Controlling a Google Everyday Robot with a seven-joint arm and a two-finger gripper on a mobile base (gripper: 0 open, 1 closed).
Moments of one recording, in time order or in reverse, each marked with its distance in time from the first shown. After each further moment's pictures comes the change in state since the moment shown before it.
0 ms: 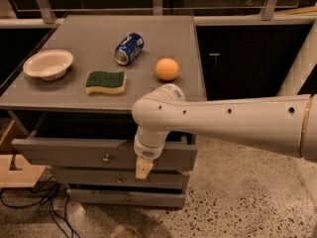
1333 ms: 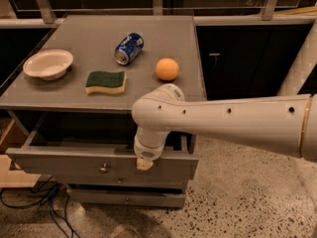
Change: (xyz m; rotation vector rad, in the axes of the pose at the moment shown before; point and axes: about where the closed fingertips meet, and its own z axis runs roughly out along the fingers) arm -0.001 0.000 -0.003 0.000 0.000 0.000
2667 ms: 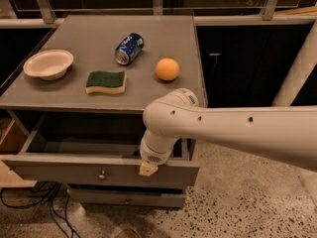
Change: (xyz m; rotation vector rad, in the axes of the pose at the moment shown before) arm 0.014 0.013 -0.012 0.026 -0.053 0.051
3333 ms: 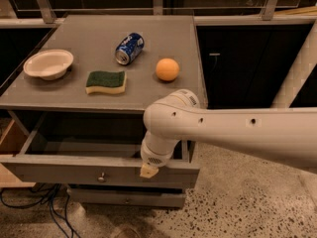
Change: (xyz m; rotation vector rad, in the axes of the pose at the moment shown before) arm 0.003 0.007 -0.002 -0.003 0.007 0.017
